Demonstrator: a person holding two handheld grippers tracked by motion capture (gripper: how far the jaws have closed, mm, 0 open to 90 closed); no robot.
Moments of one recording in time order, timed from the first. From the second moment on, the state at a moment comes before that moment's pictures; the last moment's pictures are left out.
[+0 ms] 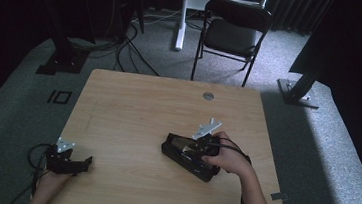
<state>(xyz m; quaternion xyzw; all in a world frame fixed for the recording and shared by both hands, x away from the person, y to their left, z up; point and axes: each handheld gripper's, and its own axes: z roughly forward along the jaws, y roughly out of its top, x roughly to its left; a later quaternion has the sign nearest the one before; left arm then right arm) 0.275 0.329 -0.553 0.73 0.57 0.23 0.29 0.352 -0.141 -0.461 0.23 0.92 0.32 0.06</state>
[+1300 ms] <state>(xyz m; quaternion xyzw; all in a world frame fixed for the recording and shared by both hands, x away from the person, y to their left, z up) 0.275 0.329 -0.553 0.73 0.57 0.23 0.29 0.367 -0.121 -0.485 0.23 0.94 0.25 0.03</state>
